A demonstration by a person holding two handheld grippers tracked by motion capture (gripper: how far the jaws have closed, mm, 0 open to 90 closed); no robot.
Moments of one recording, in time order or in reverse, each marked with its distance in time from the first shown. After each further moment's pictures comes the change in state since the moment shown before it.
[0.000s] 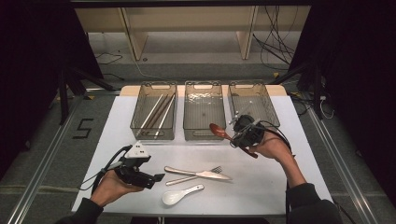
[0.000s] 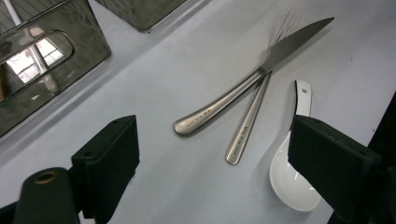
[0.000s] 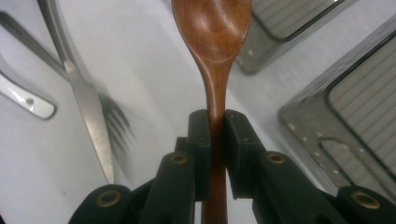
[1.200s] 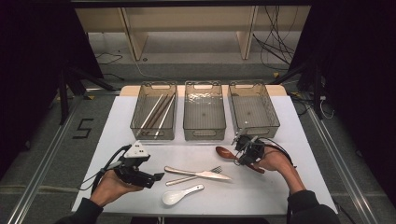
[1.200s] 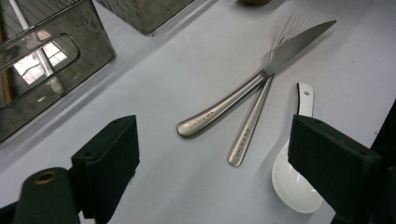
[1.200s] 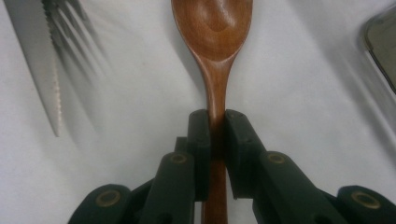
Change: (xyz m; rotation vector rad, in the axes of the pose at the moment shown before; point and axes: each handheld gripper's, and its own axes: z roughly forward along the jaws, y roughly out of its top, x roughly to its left) left arm 0.000 0.001 -0.001 -0.010 0.012 -0.001; right arm 0.000 -0.045 0.061 0.192 0.054 -0.072
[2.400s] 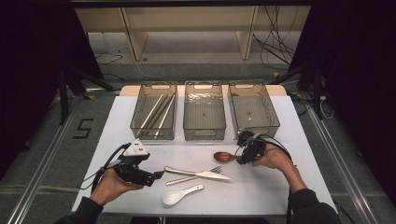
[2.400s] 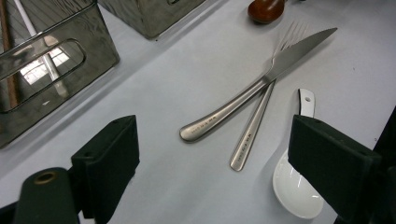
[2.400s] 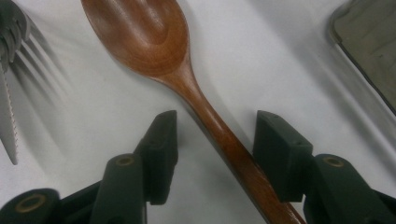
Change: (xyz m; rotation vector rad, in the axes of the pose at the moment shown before) left arm 0.002 0.003 -0.002 -0.011 0.002 -0.011; right arm -0.017 -0.001 0.009 -0.019 0.000 0.096
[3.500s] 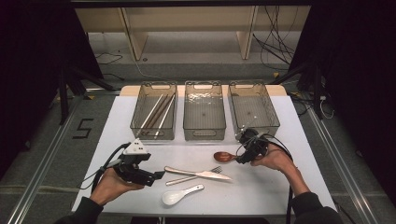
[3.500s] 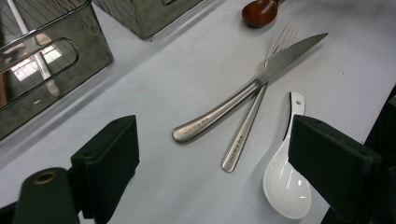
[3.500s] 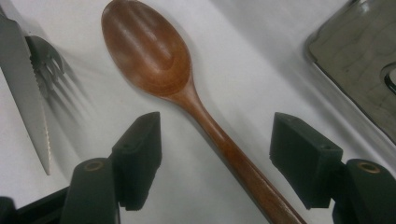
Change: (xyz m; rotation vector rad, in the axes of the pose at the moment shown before) left arm -0.001 0.003 -0.001 0.001 -0.021 -0.025; right arm 0.003 -0.004 -0.015 -0.104 -0.003 0.048
